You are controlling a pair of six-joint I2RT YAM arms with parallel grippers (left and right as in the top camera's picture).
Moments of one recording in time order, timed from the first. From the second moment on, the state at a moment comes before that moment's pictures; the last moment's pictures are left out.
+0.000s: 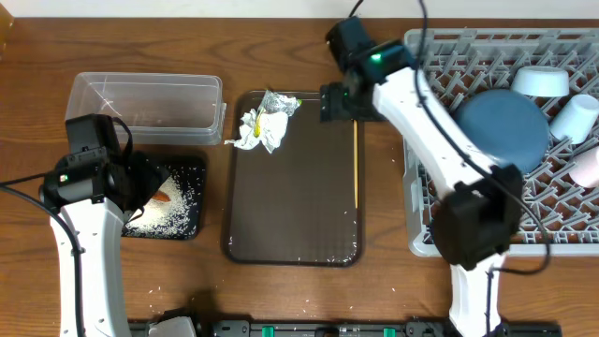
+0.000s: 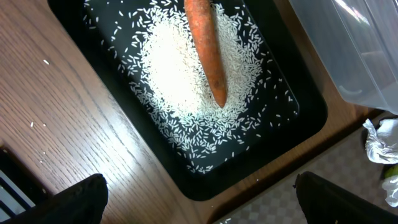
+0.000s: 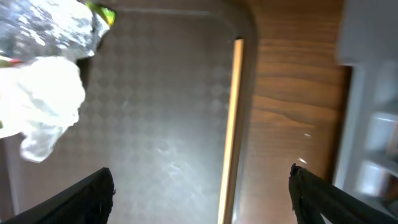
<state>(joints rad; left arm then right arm) 0.28 1.26 1.12 -1.14 -0.11 -0.67 0.48 2.15 2.00 -1.17 0.04 0.47</state>
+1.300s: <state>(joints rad) 0.28 1.26 1.12 -1.14 -0.11 -0.67 0.52 2.37 1.93 -1.11 0.01 0.52</state>
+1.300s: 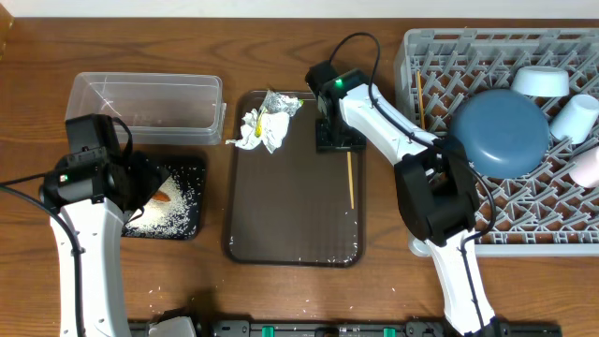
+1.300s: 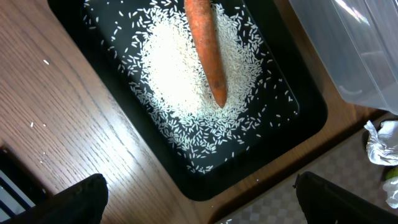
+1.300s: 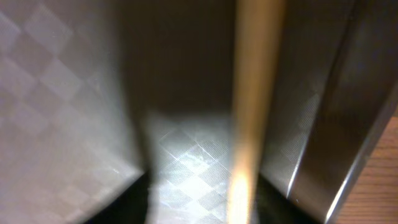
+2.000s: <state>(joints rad) 0.28 1.26 1.12 -1.14 -0.11 -0.67 0.32 2.02 2.03 -1.14 -0.12 0.38</state>
